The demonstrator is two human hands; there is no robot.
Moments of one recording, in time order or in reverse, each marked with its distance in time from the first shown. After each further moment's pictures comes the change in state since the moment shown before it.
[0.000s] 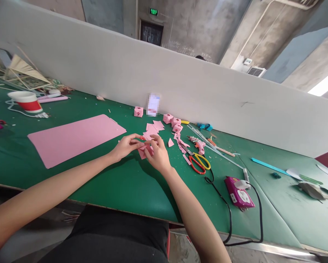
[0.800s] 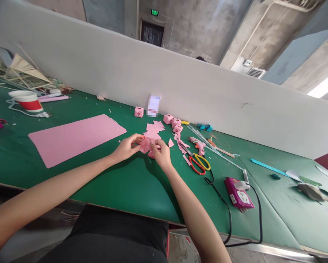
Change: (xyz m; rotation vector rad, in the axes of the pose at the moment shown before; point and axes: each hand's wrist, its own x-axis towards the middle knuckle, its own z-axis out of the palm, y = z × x) left_hand 0.000 -0.006 0.001 0.303 0.052 0.201; right_hand 0.009 0.005 -0.001 0.320 0.033 0.385
